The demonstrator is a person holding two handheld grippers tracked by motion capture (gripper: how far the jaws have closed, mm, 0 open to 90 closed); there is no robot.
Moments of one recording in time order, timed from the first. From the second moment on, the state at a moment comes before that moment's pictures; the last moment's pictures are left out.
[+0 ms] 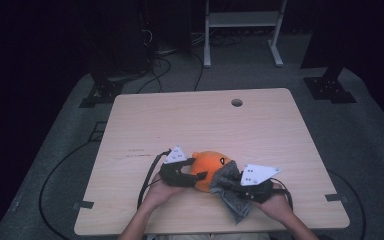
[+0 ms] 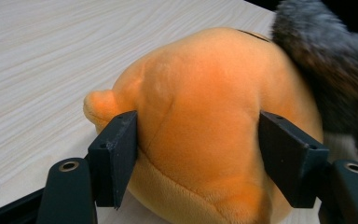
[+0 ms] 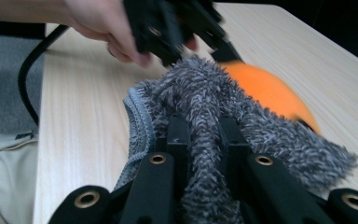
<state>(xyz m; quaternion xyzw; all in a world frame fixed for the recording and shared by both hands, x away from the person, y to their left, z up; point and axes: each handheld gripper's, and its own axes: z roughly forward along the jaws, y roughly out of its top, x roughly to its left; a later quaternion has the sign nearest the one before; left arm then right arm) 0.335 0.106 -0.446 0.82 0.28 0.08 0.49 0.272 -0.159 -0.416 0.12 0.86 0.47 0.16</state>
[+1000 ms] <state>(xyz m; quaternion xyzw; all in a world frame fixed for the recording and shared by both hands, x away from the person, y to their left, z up) 0.305 0.097 -0.432 0.84 0.18 0.15 0.49 0.286 -0.160 -0.421 0.13 0.86 0.47 0.15</state>
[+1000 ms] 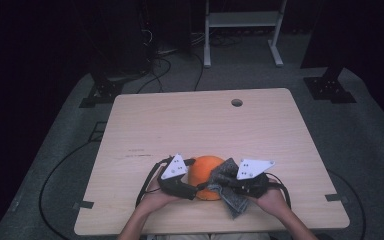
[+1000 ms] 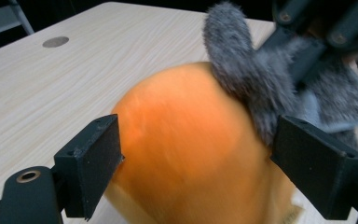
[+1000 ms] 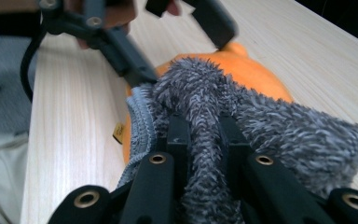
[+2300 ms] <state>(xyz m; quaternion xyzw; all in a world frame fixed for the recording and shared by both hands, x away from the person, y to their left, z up) 0.304 0.095 -0.432 0.86 0.19 0.13 0.46 0.293 -0.204 -0.436 0.19 0.86 0.45 0.12</state>
